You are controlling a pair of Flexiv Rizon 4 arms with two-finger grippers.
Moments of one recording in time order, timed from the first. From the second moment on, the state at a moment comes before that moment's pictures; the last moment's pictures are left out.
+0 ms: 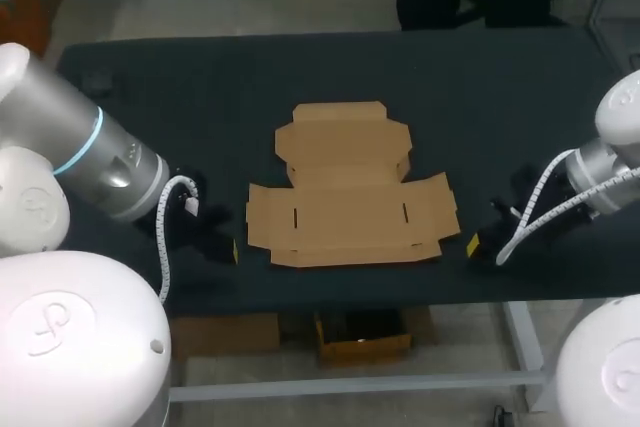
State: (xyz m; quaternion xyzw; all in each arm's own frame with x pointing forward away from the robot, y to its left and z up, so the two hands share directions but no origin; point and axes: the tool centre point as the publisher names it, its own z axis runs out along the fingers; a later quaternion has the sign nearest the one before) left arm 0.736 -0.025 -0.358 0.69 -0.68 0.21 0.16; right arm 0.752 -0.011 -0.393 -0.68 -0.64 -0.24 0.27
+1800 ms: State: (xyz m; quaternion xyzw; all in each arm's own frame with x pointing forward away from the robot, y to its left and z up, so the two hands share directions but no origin) left arm 0.738 -0.059 -0.395 0.69 -0.66 0.20 0.20; right arm 0.764 0.018 -0.409 -0.67 -0.65 -0.28 0.23
